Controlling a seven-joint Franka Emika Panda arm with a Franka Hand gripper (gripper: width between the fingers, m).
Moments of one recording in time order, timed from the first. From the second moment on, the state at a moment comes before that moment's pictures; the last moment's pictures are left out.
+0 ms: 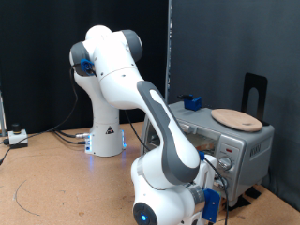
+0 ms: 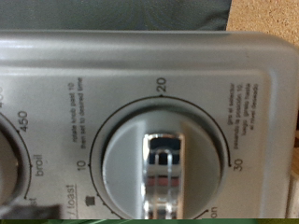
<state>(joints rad) -0.36 0.92 0.35 -1.61 0.88 1.58 -0.10</state>
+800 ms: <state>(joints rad) -0.35 0.92 0.37 -1.61 0.88 1.59 -0.11</state>
